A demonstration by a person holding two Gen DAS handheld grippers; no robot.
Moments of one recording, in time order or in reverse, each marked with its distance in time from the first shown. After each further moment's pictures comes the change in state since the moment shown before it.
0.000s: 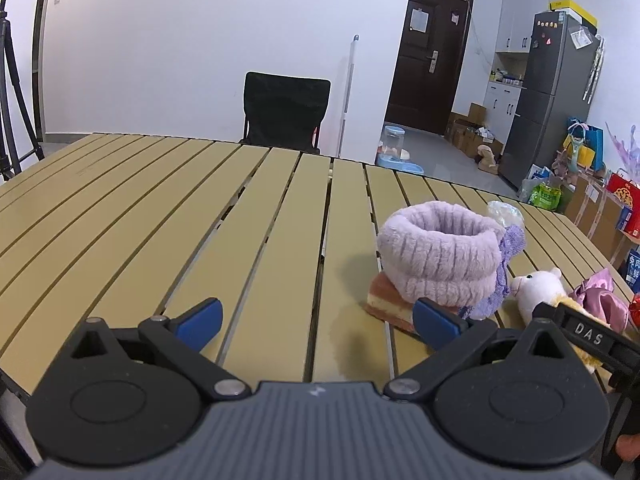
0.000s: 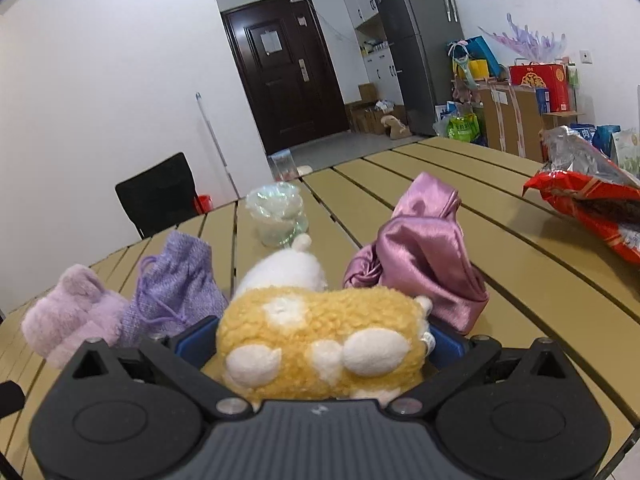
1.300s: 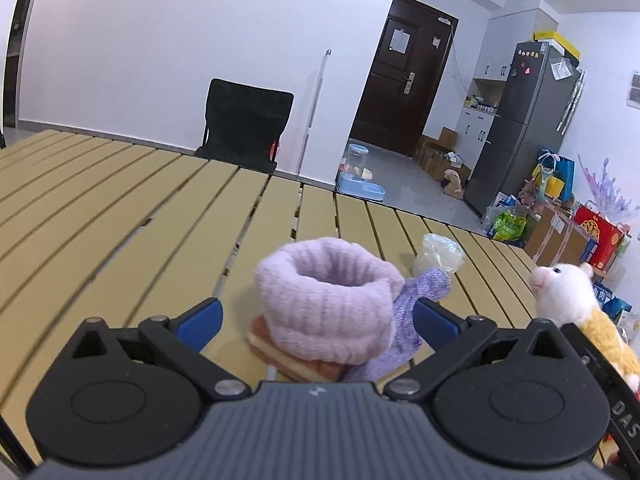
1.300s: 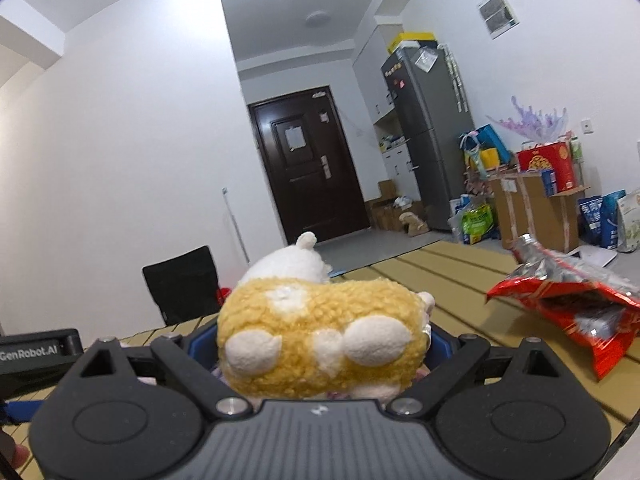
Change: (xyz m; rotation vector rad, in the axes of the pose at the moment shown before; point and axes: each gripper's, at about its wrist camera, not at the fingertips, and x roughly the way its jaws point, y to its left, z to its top) left arm 0.015 -0.059 0.013 -0.073 -0.047 -0.116; right arm -0.063 -0.035 0.005 -0.015 -0.330 0.075
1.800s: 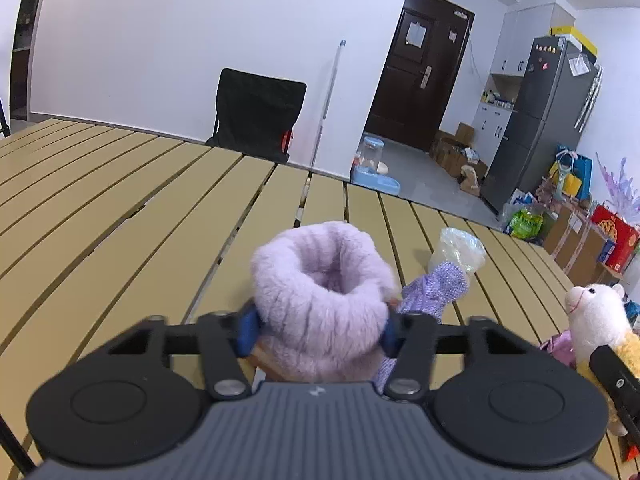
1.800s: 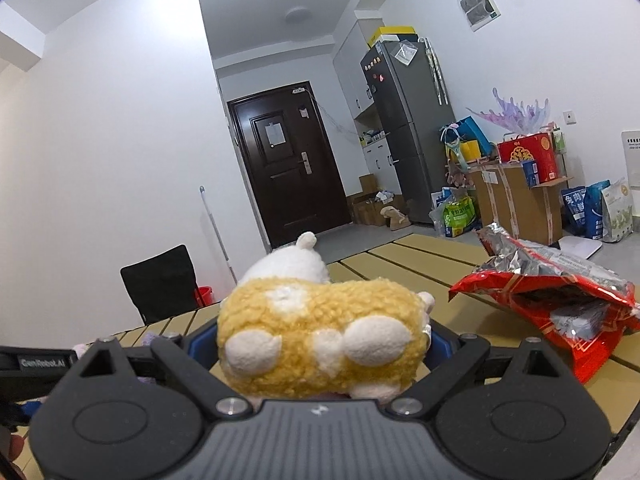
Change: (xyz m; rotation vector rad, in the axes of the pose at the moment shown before) left arm 0.034 -0.008 -0.003 -0.023 0.016 0.045; right arm 0.022 -0.027 -0.002 0.025 0.021 -0.043
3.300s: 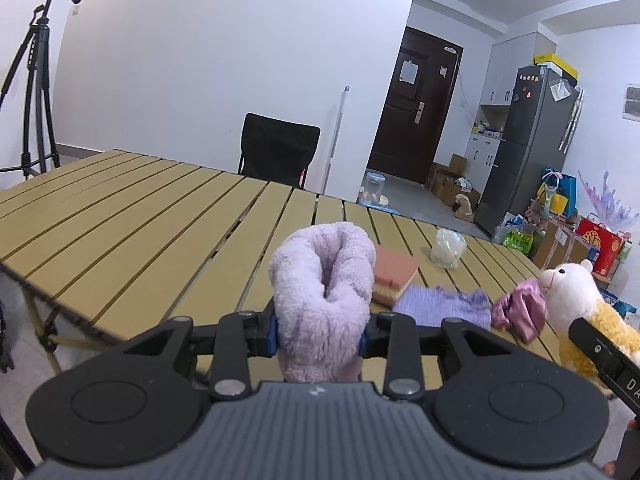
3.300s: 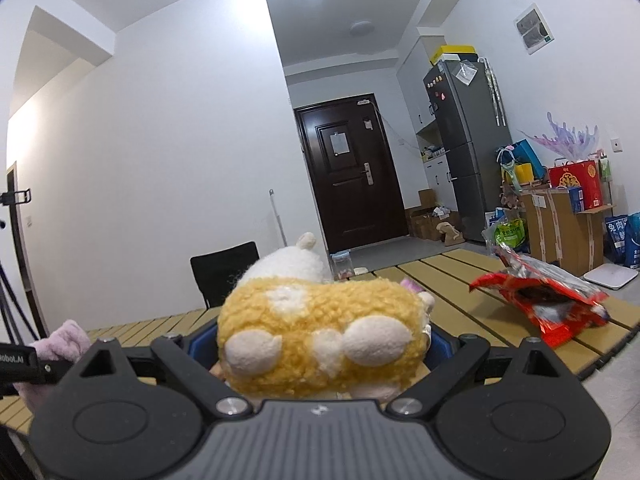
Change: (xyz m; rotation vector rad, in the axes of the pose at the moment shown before) left arm -0.186 0.075 -0.054 0.036 -0.117 -0.001; right arm -0.122 -0.001 -0.018 -0.097 -0.024 0.179
